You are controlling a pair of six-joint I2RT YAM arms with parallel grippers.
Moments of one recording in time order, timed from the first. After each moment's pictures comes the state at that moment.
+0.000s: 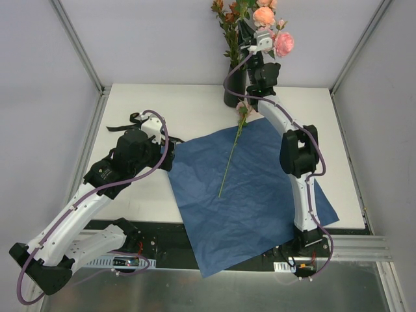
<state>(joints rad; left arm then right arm) -0.60 0.87 1.00 -0.68 -0.20 -0.13 0.38 2.29 2.08 1.02 -0.04 -0.13</state>
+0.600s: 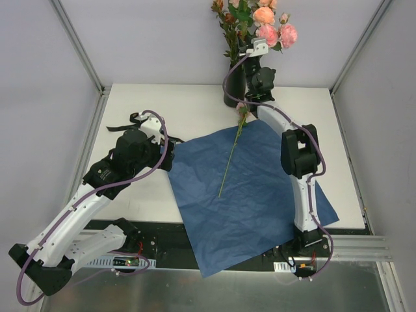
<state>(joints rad) -0.60 0.87 1.00 -0.68 -0.20 -0.13 0.38 2.29 1.96 0.96 0.05 -0.13</state>
